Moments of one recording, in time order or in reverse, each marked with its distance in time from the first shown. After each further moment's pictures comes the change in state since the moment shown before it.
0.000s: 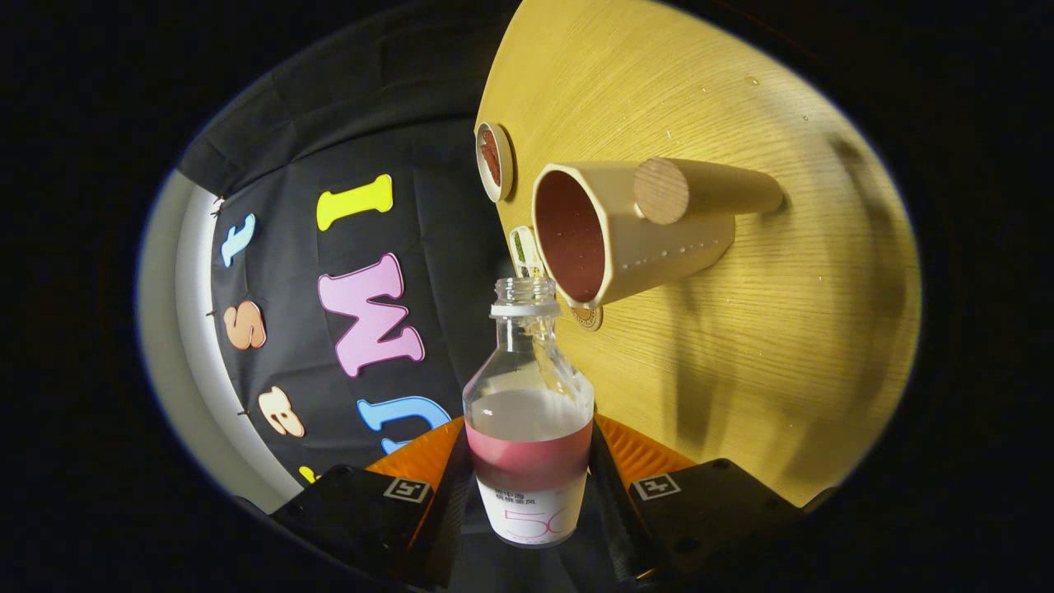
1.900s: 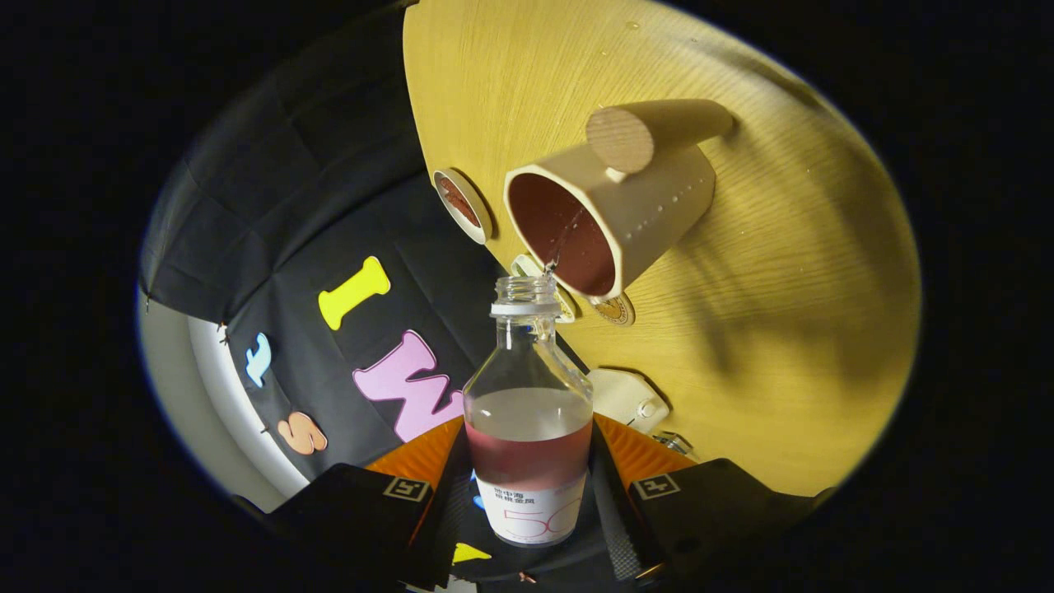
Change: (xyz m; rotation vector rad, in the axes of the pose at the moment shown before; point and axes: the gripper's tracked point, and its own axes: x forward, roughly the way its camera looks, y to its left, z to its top) arm 0.023 0.039 0.023 0.419 -0.127 0.091
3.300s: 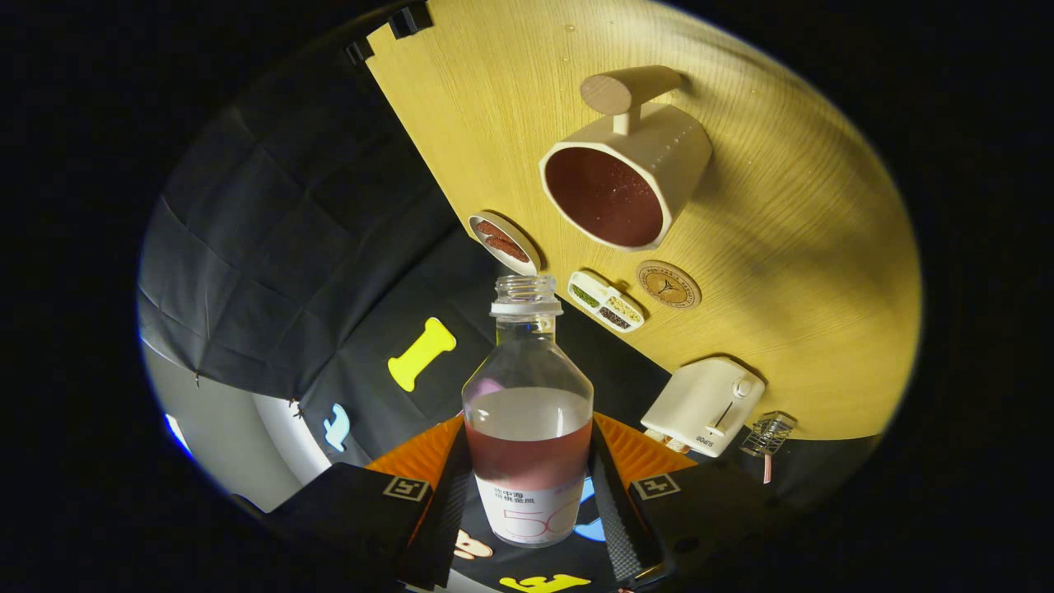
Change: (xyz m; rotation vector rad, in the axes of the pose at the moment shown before) arm -0.001 0.059 -0.013 0.235 -0.156 0.208
